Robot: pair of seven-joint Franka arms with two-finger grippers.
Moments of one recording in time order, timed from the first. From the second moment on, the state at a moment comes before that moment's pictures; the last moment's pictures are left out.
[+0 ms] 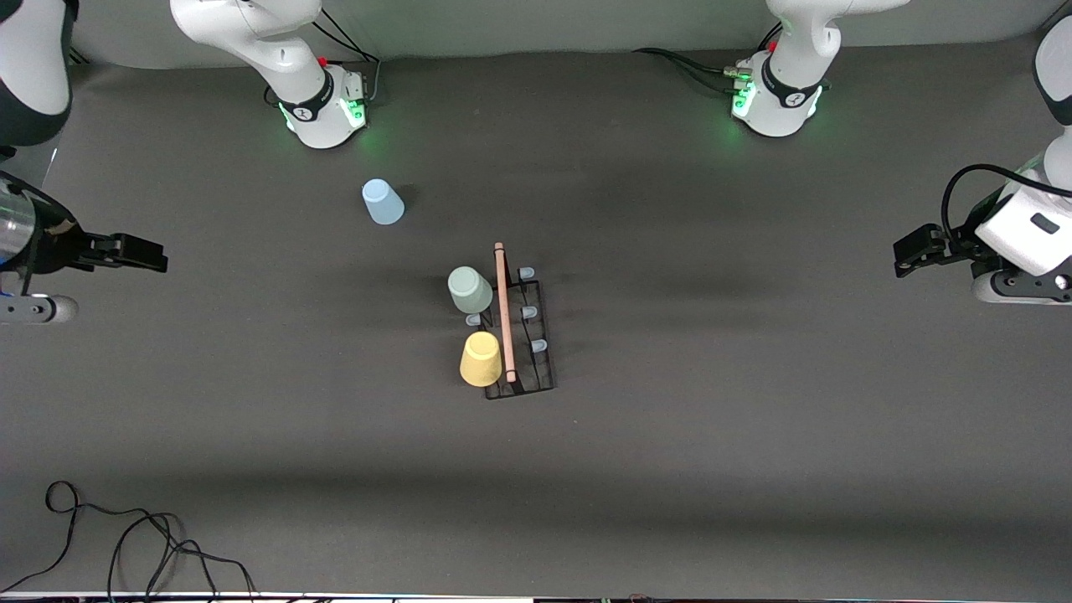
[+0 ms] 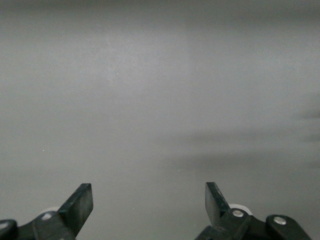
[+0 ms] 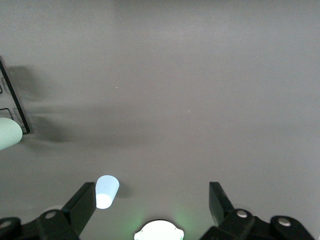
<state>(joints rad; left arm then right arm) 0.06 0.03 -0.11 -1.68 0.03 1.71 0.00 0.15 0.18 -0.15 -1.37 -0.04 1.36 0.03</state>
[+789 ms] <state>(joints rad) 0.06 0.03 -0.11 -1.68 0.03 1.71 0.00 0.00 -0.03 -0.02 -1.67 -0.05 1.60 0.03</state>
